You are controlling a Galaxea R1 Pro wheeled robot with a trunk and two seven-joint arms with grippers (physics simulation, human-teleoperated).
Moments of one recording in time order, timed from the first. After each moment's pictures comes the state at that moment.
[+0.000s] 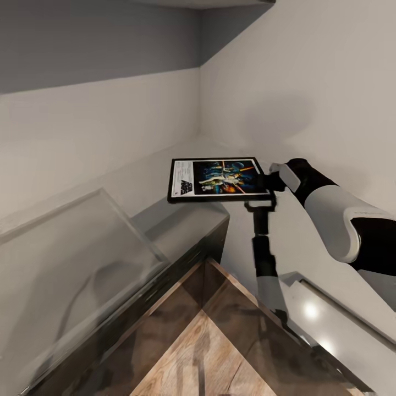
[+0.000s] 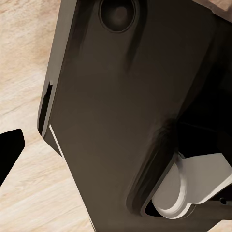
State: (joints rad) left arm 0.06 0.14 0.12 -0.22 0.28 -0.09 -0.45; right arm -1.61 -0.06 0.00 -0.19 -0.19 0.67 0.00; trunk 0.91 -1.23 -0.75
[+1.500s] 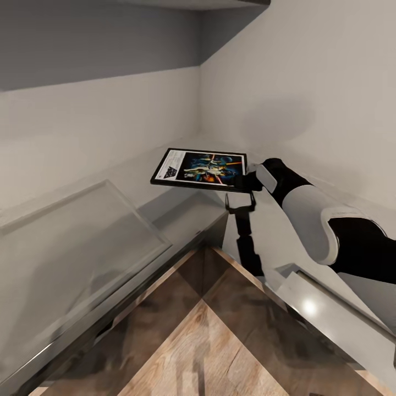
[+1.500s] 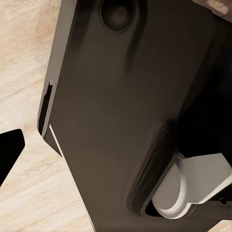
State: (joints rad) left arm 0.06 0.14 0.12 -0.22 0.28 -0.09 -0.45; right arm -1.61 0.06 0.00 -0.19 -0.18 0.67 0.00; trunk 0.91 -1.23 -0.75
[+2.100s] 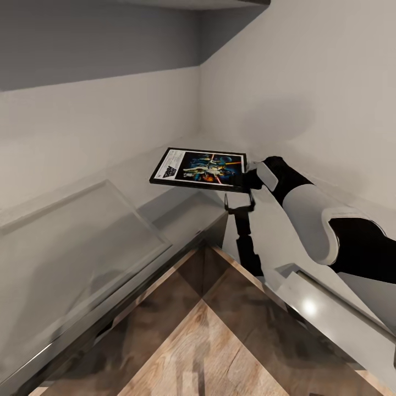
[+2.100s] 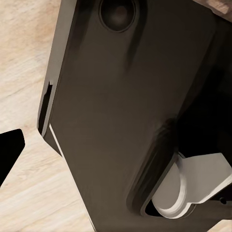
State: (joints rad) left arm 0.06 0.14 0.12 -0.22 0.28 -0.09 -0.45; right arm -1.61 0.06 -0.01 -0.21 -0.21 0.68 0.00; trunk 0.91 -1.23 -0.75
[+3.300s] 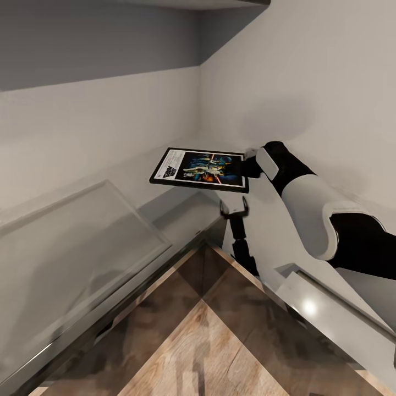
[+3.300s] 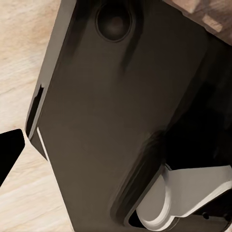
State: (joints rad) left arm 0.06 0.12 0.13 -0.23 0.35 -0.09 -0.45; right arm -1.64 0.08 -0.01 -0.30 -0.21 0.76 -0.01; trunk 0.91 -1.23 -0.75
